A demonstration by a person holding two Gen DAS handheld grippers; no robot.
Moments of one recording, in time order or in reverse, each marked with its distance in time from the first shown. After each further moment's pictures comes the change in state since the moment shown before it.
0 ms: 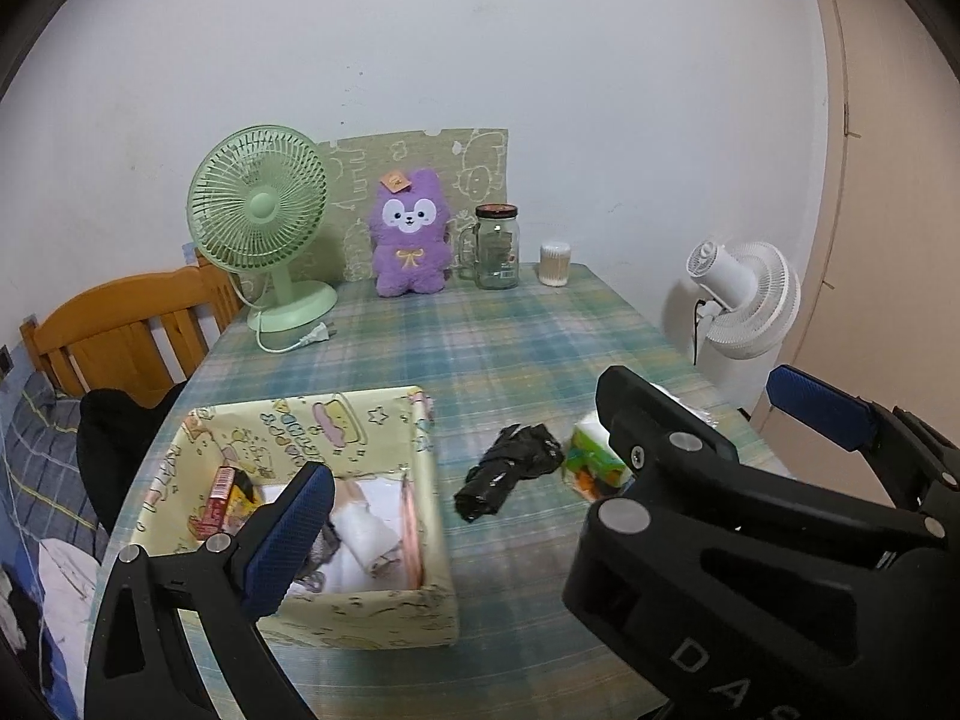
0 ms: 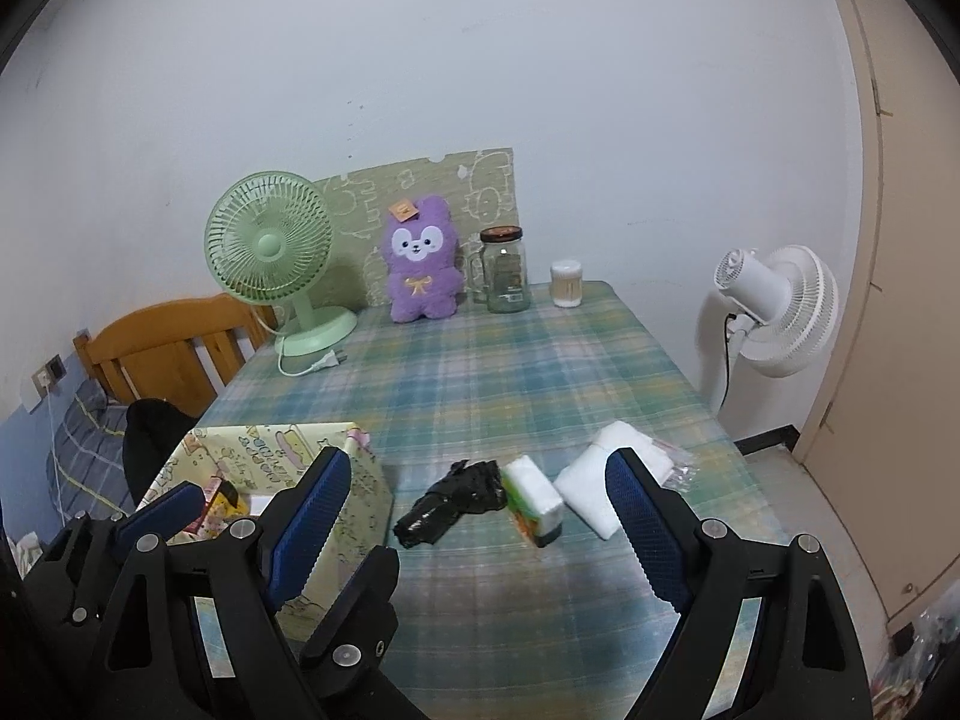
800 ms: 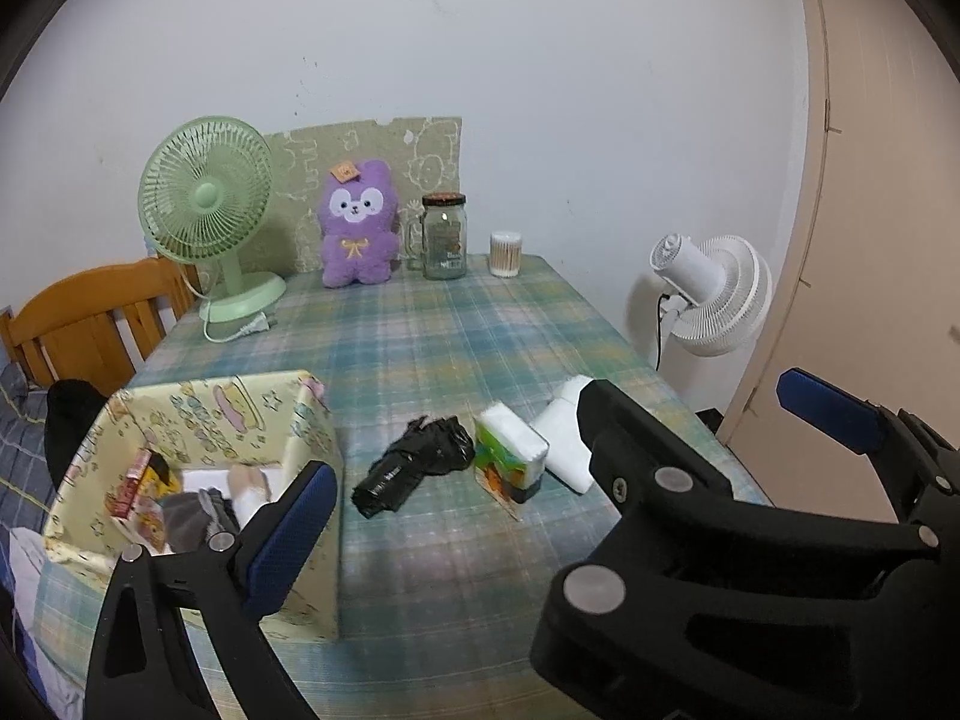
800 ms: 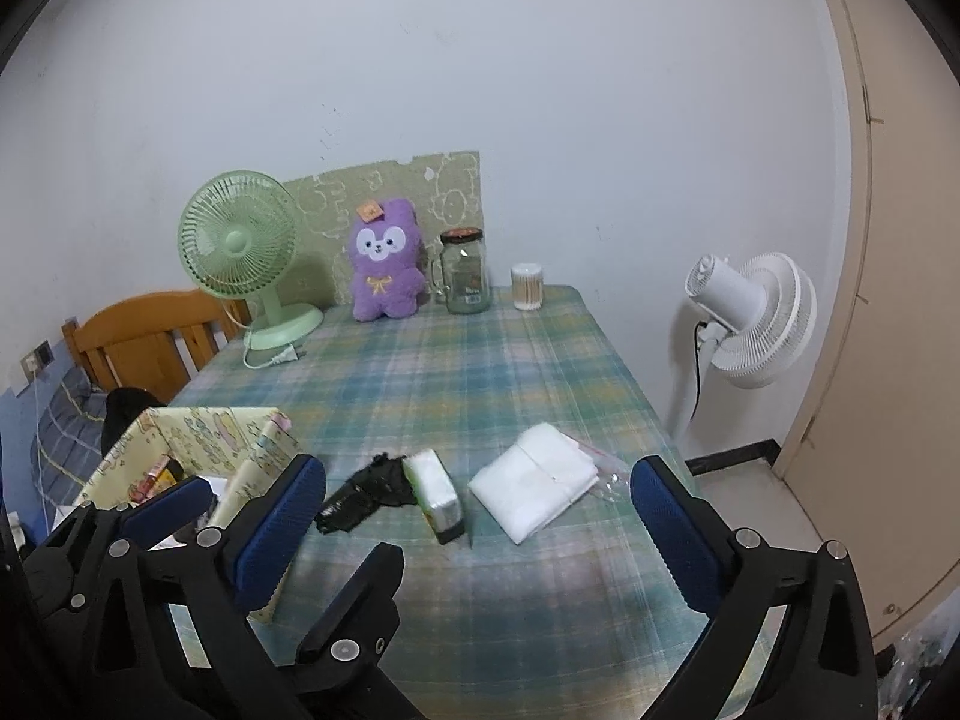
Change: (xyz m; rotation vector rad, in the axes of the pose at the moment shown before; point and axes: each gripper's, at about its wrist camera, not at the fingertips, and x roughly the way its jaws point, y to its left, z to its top) left arm 0.023 -0.054 -0.009 -0.013 0.012 -0.054; right arm 0.008 -0.062 -0.011 -0.030 -0.001 -0.024
